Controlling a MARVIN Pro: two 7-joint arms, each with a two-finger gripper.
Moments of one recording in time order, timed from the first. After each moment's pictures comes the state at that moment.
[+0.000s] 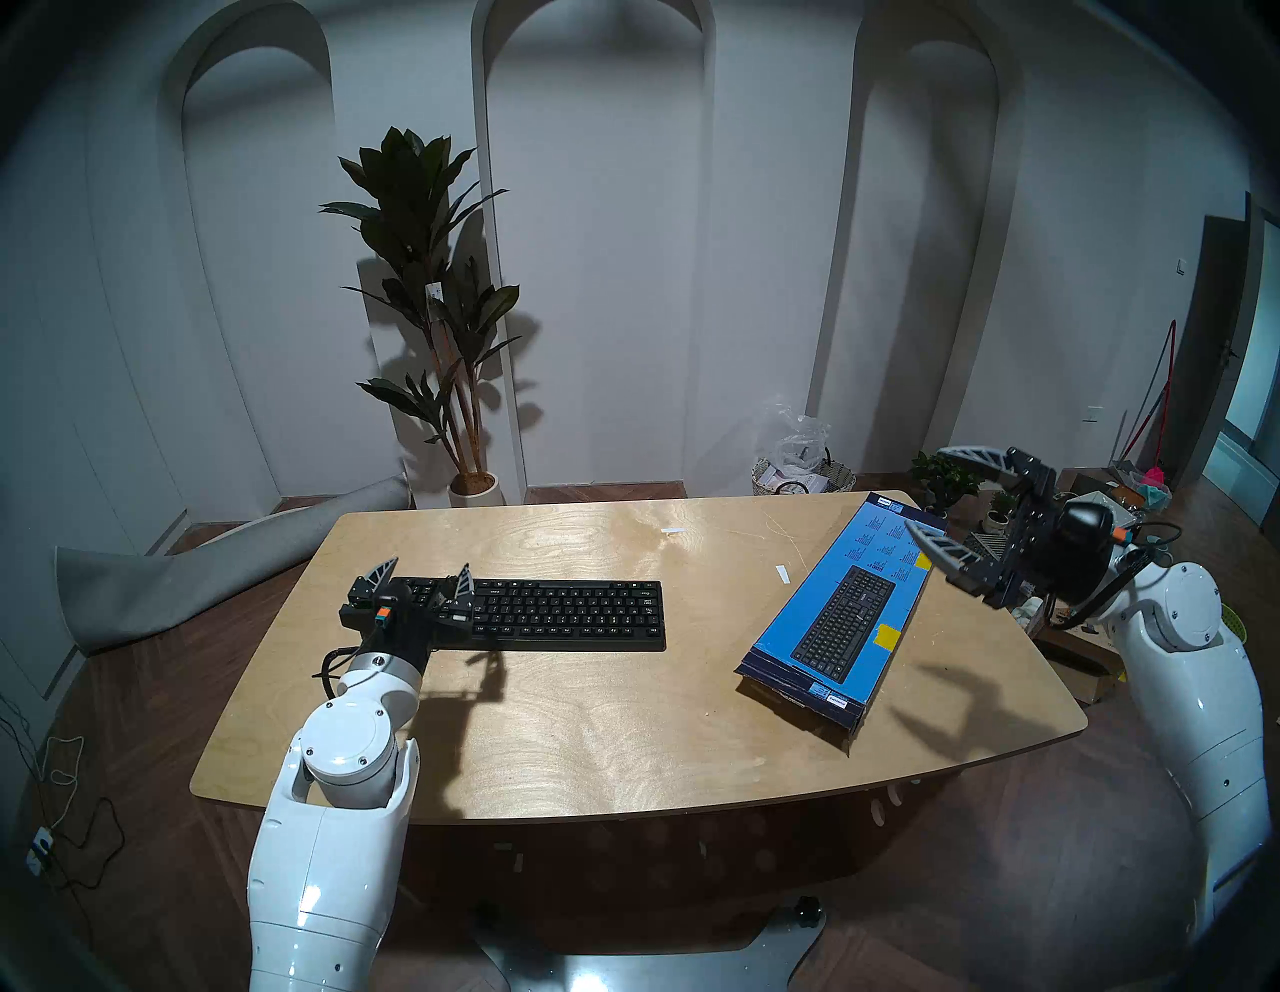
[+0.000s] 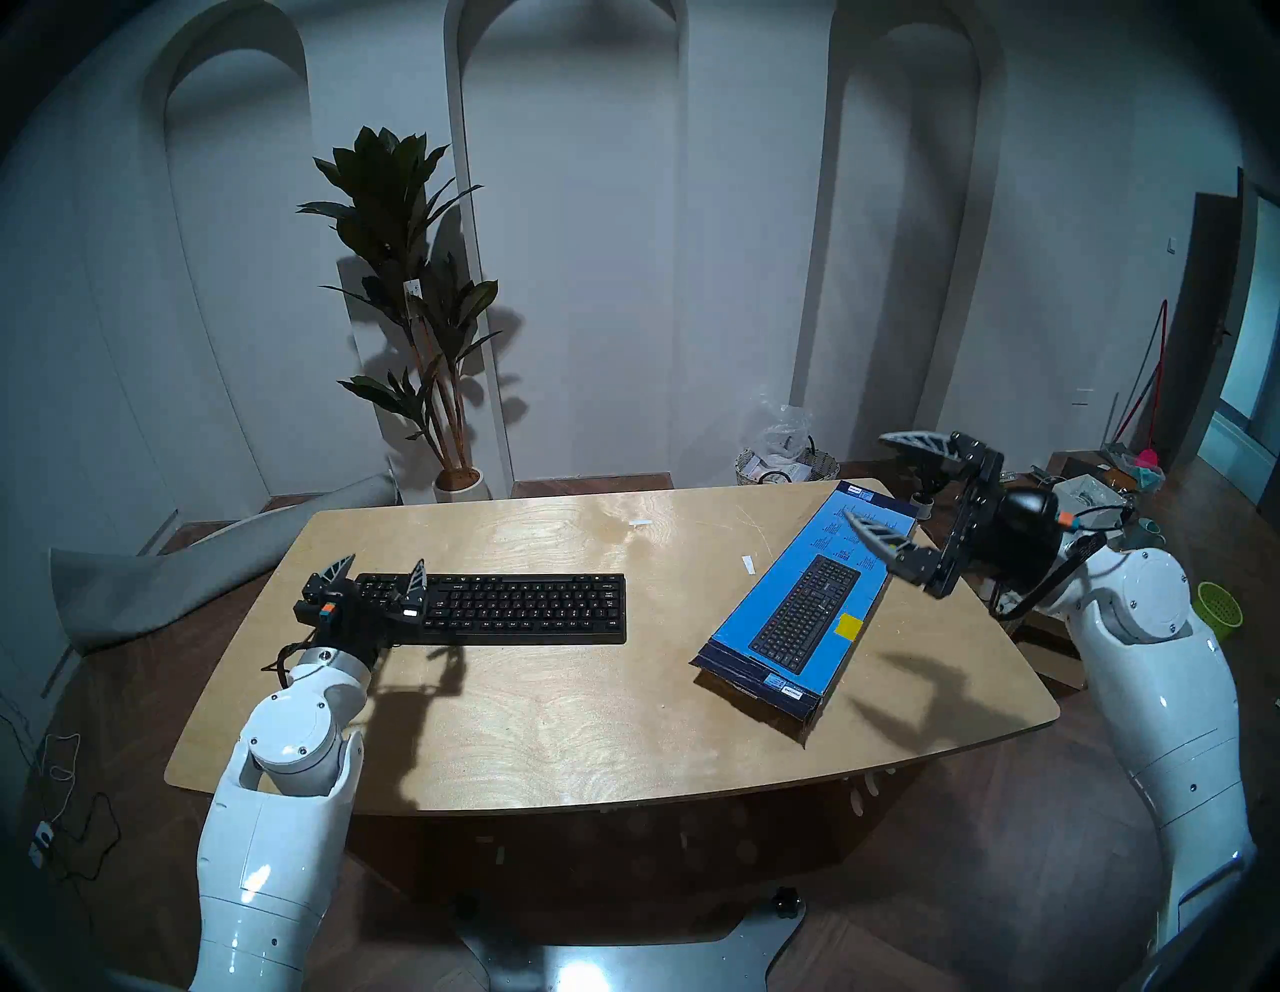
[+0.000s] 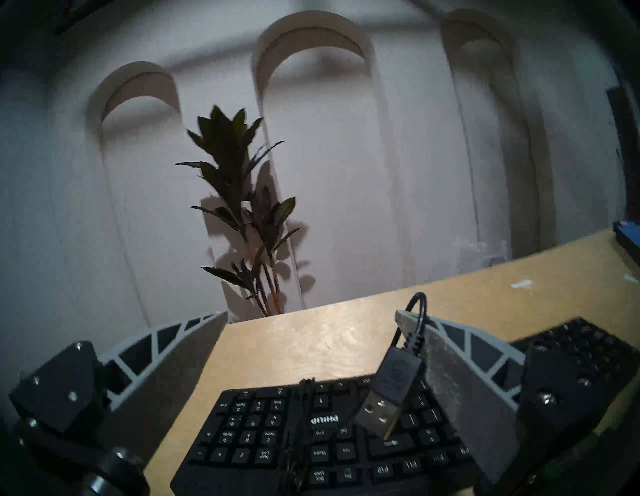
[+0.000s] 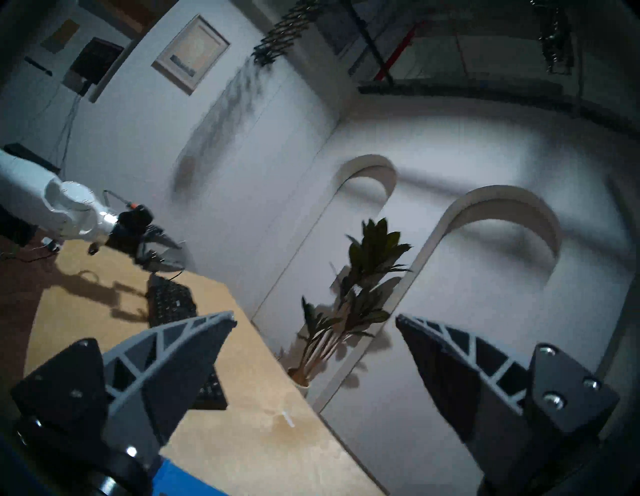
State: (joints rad) left arm 1.77 -1.39 -1.70 -1.71 0.11 -0.04 -0.13; right arm -1.64 -0.77 1.85 -1.66 0.66 -0.41 0.97
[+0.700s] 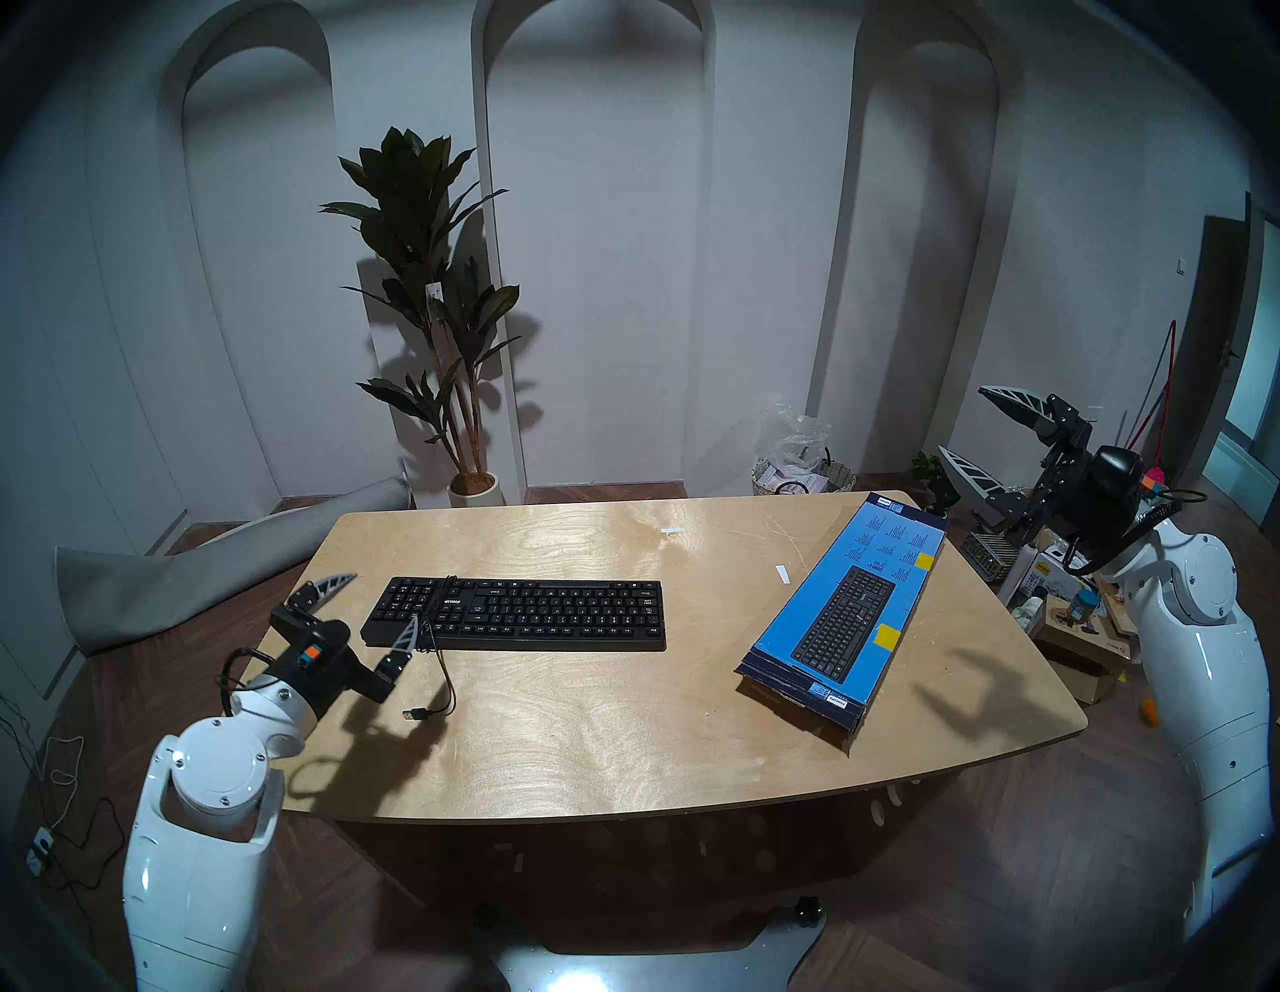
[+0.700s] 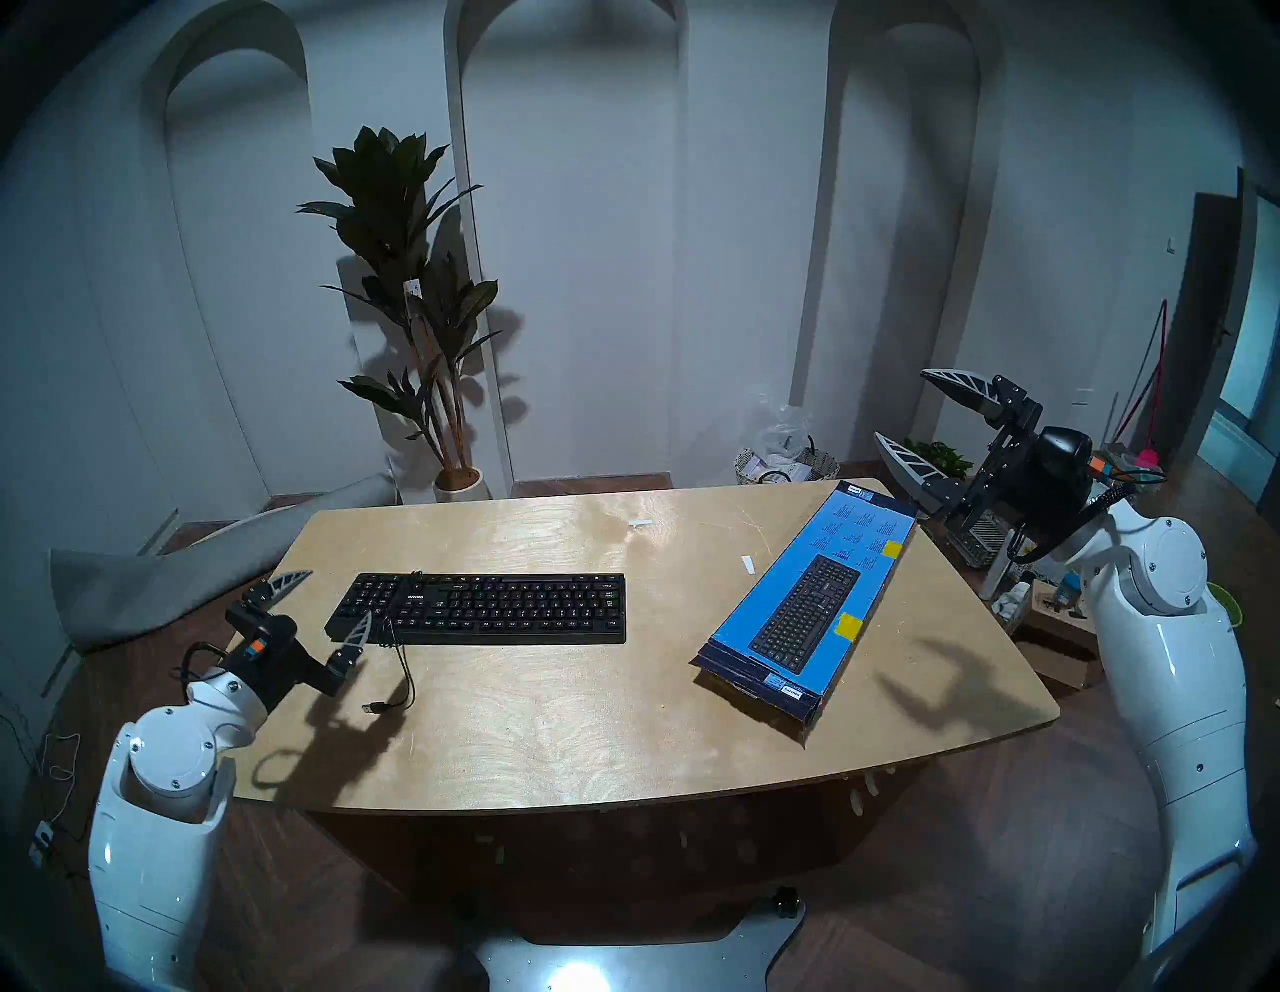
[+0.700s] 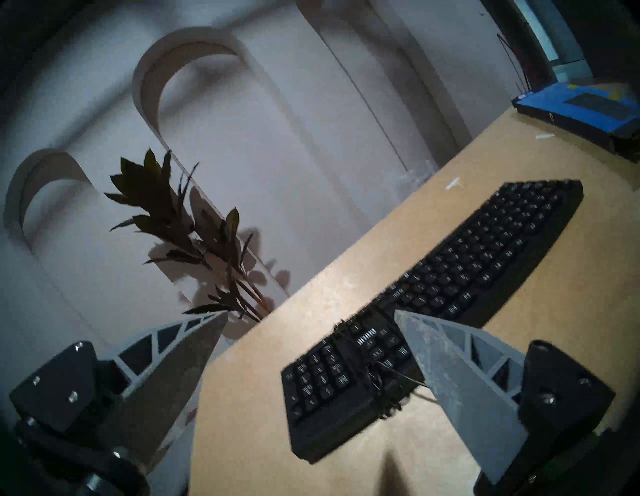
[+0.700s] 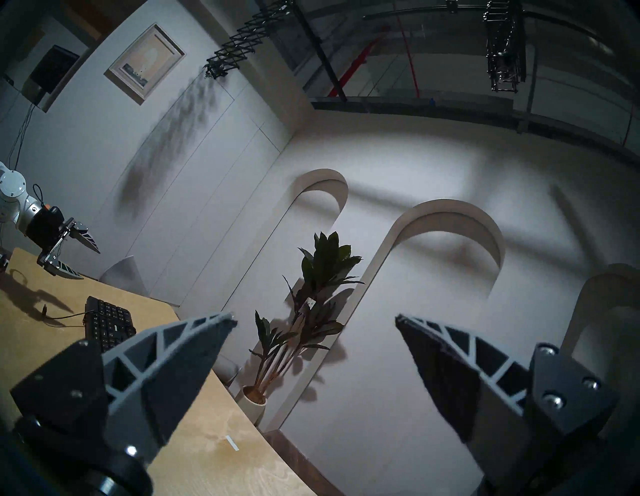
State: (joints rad) left arm 1.92 -1.20 -1.94 -1.89 0.13 -0.12 -0.41; right arm -1.58 -0.80 1.87 -1.66 0.67 -0.36 0.87
